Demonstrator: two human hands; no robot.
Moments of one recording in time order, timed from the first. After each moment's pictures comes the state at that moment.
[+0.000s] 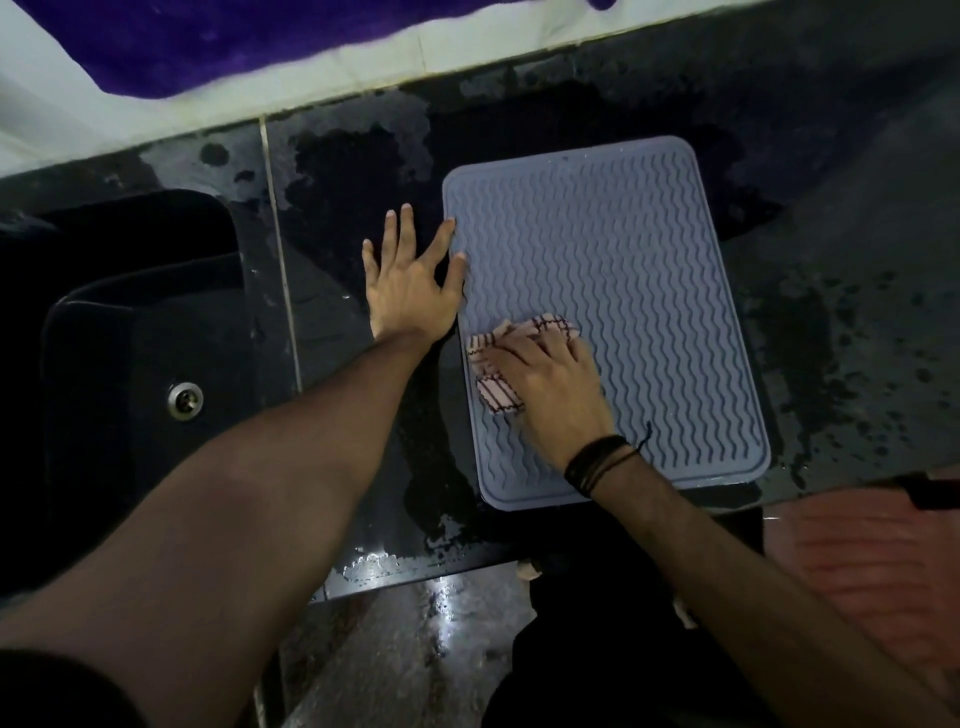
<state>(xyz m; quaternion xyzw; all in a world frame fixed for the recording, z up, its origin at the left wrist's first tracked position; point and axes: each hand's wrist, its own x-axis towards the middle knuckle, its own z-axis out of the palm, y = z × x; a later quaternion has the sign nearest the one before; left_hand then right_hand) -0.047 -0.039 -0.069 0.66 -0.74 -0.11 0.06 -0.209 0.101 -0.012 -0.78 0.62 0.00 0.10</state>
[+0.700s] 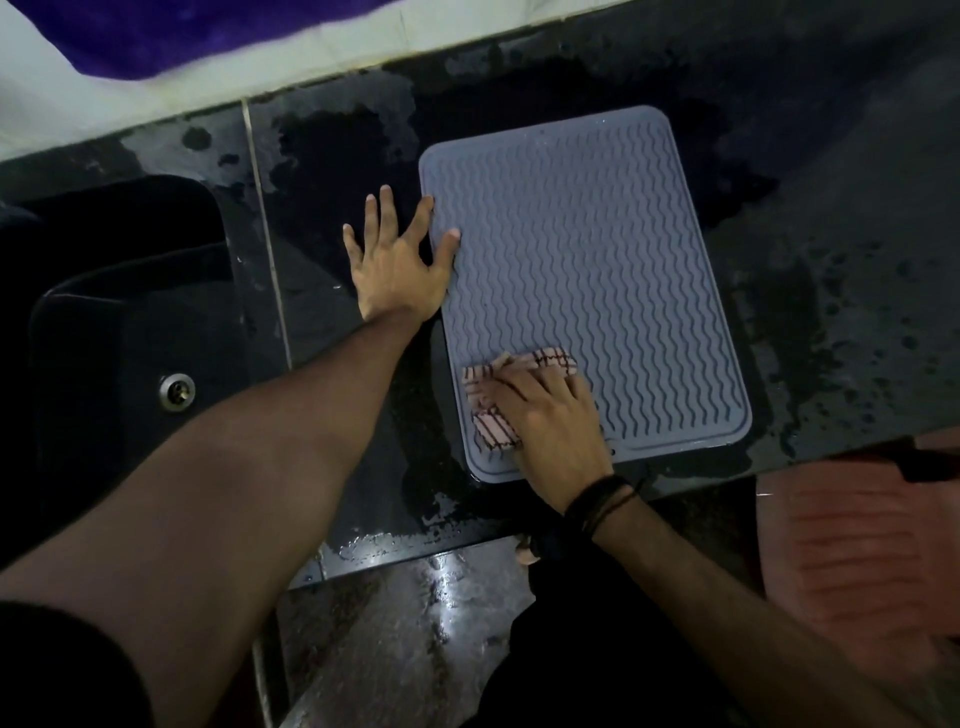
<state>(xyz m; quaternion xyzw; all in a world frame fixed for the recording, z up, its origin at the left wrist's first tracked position) -0.048 -0.039 -0.066 0.68 -0.71 -0.13 0.05 -0.202 0.158 -0.007 -0.76 0.63 -0.06 0.12</state>
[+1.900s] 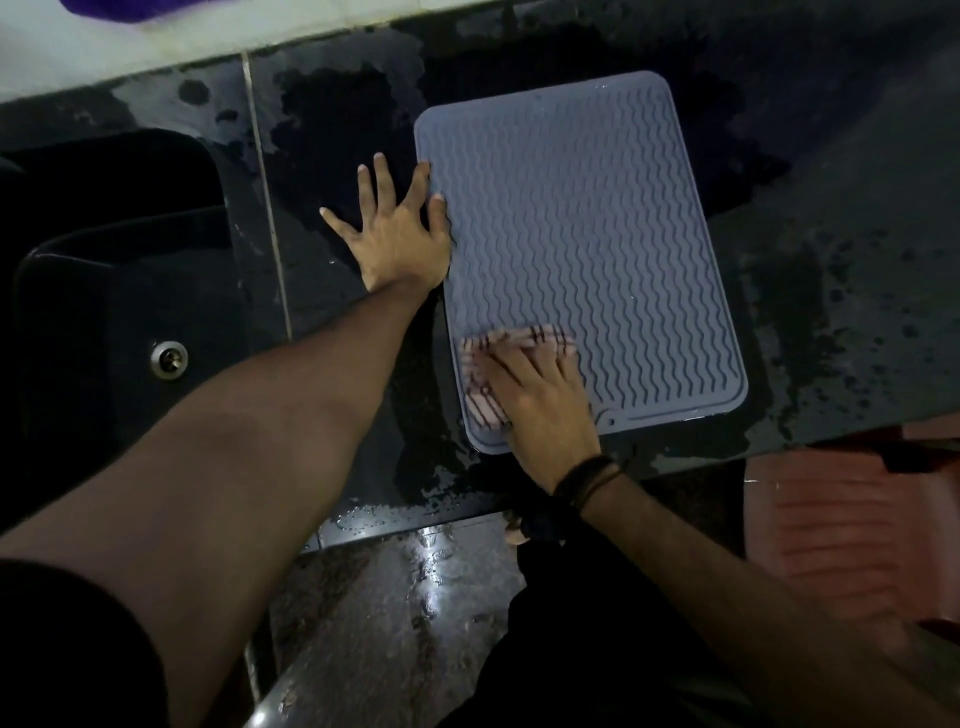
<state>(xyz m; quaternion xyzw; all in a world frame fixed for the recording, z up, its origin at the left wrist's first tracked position) -0.052 -0.040 -0.069 0.73 -0.67 -0.12 0.05 -0.191 0.161 -0.016 -0.77 0.63 -0.03 0.11</state>
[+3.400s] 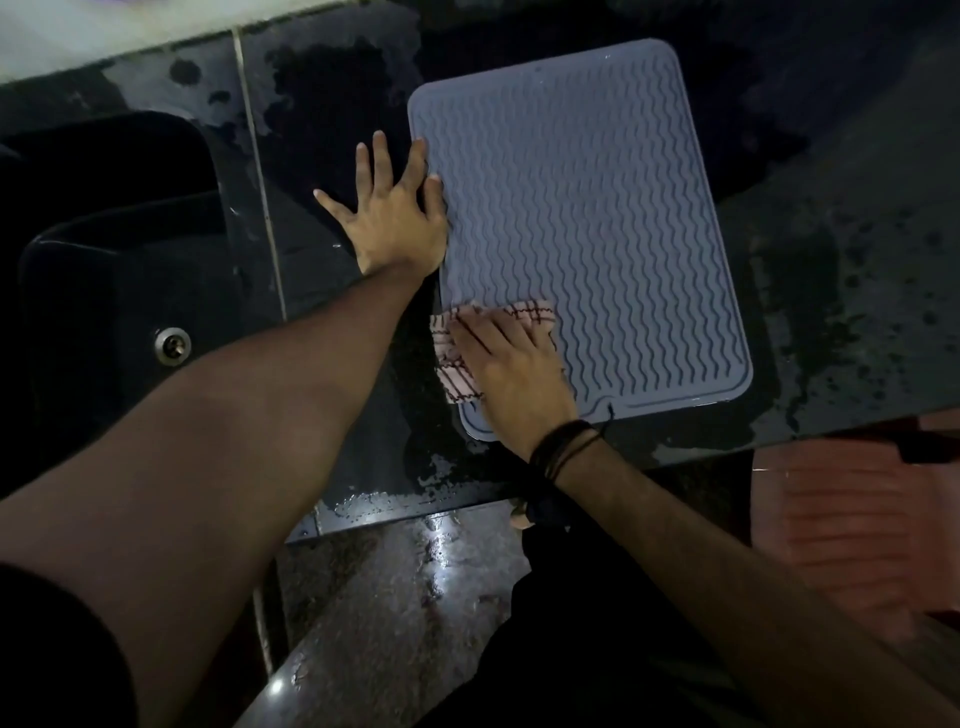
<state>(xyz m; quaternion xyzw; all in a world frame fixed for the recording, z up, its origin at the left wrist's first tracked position) -0.054 -0.042 -0.069 0.73 -0.68 -0.11 0.05 -0.178 0.138 -0.014 -0.79 0.60 0.03 0.15</state>
